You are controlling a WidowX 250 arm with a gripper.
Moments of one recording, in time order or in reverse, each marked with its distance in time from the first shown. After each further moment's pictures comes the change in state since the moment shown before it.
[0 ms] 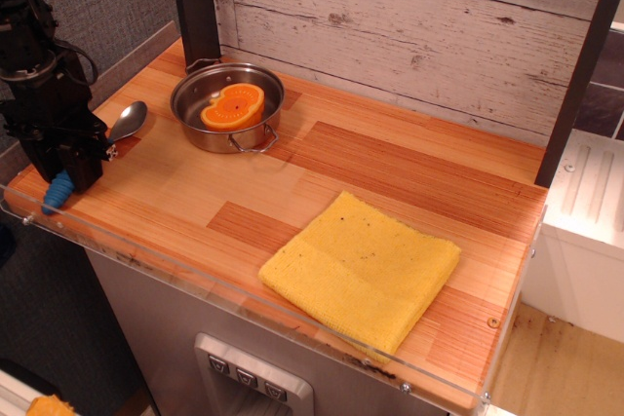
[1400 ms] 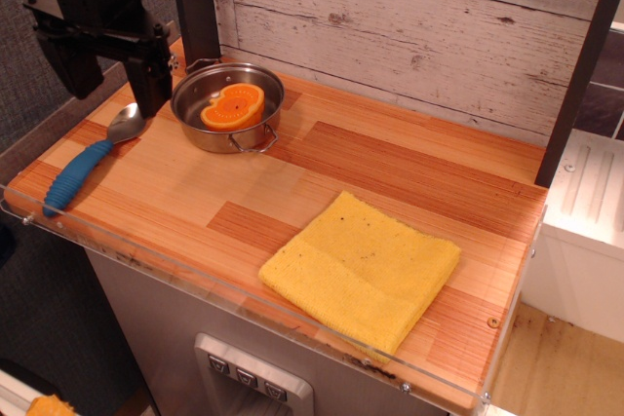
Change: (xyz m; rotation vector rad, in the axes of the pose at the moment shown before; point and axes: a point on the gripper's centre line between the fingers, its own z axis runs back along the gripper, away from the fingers) arm 0.008 -0.075 0.103 0.050 -0.135 -0.016
